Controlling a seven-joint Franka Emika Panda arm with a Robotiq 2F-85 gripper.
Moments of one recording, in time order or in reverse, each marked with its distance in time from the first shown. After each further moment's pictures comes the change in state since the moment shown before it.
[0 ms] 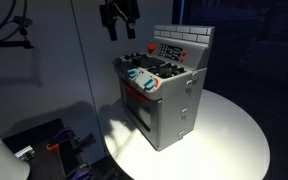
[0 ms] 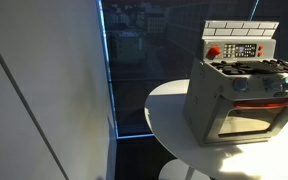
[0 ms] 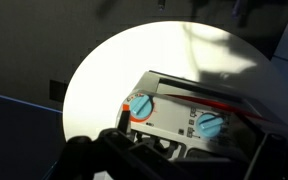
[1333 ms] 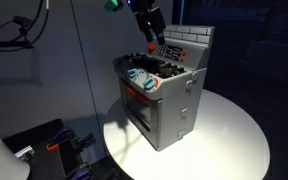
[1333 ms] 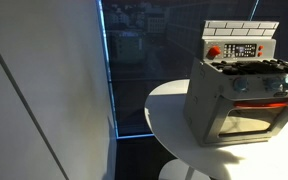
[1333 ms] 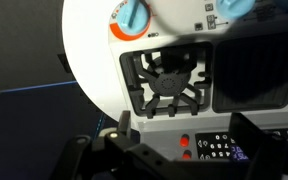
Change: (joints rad) arm -0.065 0.195 0.025 0.009 -0.007 0.493 0.401
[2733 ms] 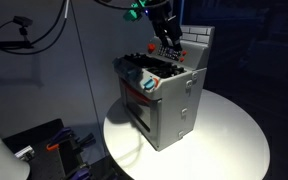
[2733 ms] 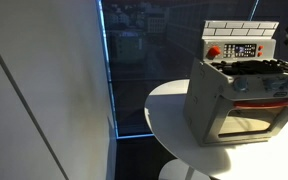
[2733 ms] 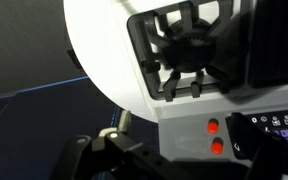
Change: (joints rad) arm -0.038 0.158 -0.004 0.094 -0.075 0.094 0.106
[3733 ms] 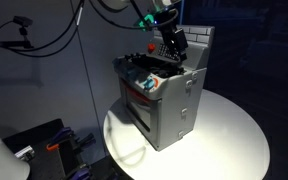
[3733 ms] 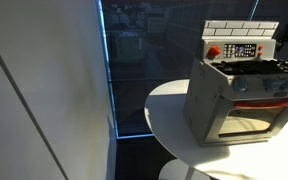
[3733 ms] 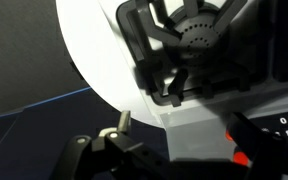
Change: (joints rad) arm 0.005 0.121 -0.023 0.068 0.000 0.023 0.081
